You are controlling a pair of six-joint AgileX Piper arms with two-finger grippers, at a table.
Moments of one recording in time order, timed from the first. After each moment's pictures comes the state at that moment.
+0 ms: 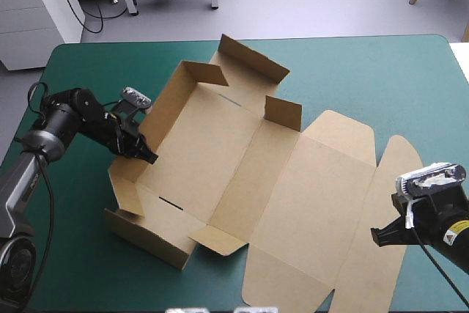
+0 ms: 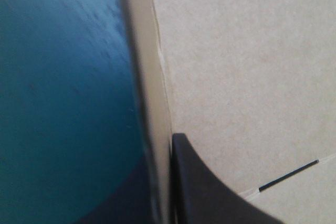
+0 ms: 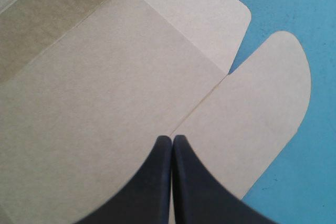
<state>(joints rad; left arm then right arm) -0.10 1.57 -1.28 -0.30 1.08 0.64 0.18 0.59 -0.82 0.04 1.00 -0.16</state>
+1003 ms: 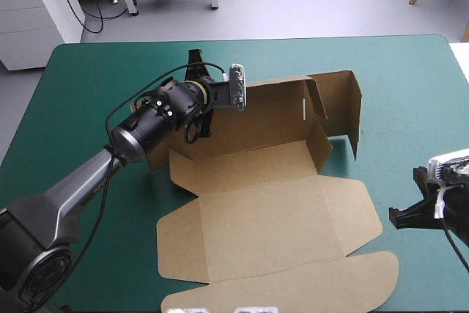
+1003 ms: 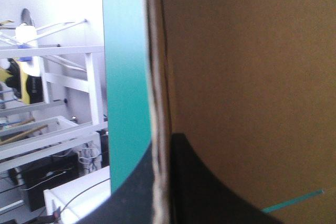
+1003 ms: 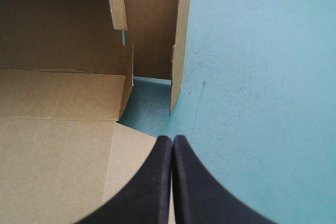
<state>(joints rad) -0.68 1.68 -1.56 0.48 0.75 0.67 0.18 0.59 -1.01 -0.02 1.00 -0.08</state>
